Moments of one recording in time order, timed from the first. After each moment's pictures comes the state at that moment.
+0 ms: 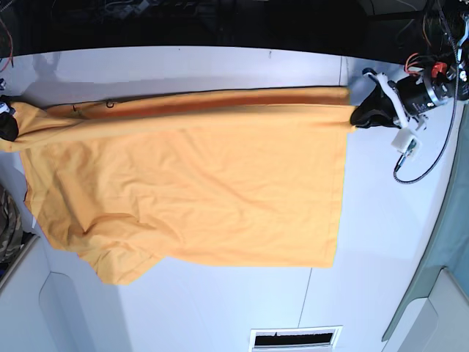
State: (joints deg) left arm 17.9 -30.3 -8.1 87.5 -36.7 -39.3 32.8; right arm -10.1 21.9 38.7 79.2 41.8 31.1 -48.8
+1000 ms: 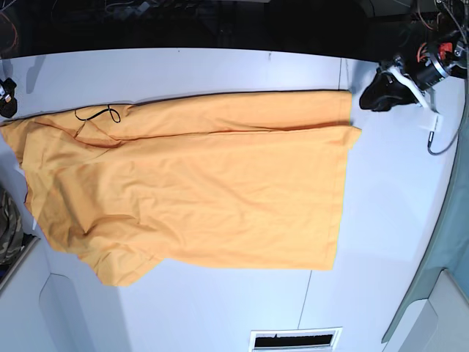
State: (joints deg) left arm 25.5 -21.9 -20.9 82.7 -50.6 -37.5 38.4; right arm -12.8 20.8 45.9 65.6 40.3 27.8 -40.6
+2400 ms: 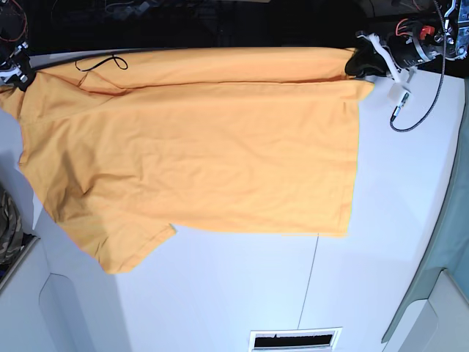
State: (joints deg) left arm 28.6 -27.1 -9.9 82.0 -38.6 -39.2 34.2; right arm -18.4 19.2 44.4 67.8 51.8 30.5 -52.7
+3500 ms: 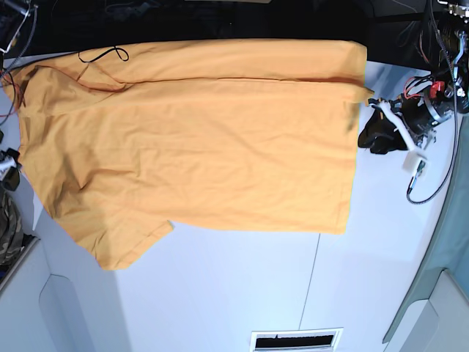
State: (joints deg) left arm 12.5 -27.6 -9.8 83.3 -35.3 -31.8 33.7; right arm 6.8 21.9 29.9 66.0 22.1 21.8 -33.7
